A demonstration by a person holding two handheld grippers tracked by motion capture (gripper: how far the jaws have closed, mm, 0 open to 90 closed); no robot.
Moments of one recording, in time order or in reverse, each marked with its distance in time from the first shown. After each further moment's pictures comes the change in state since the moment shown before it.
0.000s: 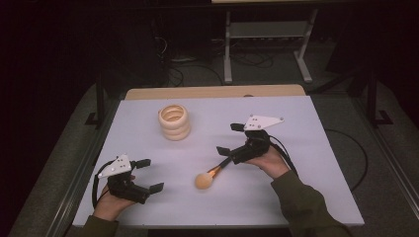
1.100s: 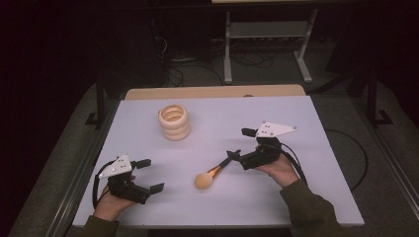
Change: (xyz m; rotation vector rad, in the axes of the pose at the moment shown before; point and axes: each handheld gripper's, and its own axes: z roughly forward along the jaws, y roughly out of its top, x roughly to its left) left arm -0.001 0.000 0.001 0.002 0.001 0.006; right arm 0.002 -0.019 -0.025 -0.019 -0.058 0.030
